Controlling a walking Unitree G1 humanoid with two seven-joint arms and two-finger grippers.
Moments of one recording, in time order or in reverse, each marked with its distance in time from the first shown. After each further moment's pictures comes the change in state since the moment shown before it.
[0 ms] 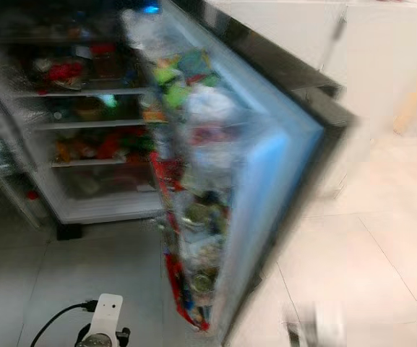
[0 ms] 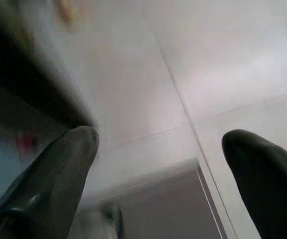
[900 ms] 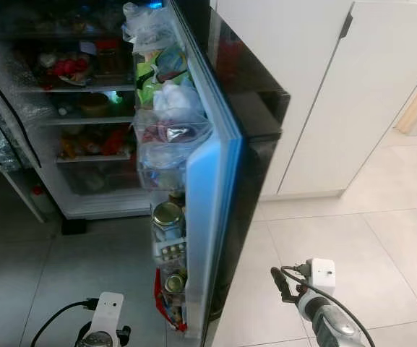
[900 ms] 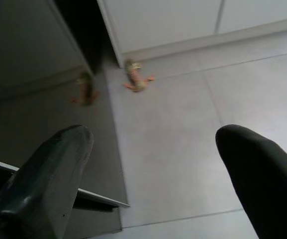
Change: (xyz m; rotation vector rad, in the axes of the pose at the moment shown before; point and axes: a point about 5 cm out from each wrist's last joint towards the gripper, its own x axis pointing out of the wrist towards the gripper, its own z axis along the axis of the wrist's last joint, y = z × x) left arm 0.000 0.001 -0.001 0.008 0.003 -0.003; right arm 0.007 0.011 0.031 0.050 -0.094 0.290
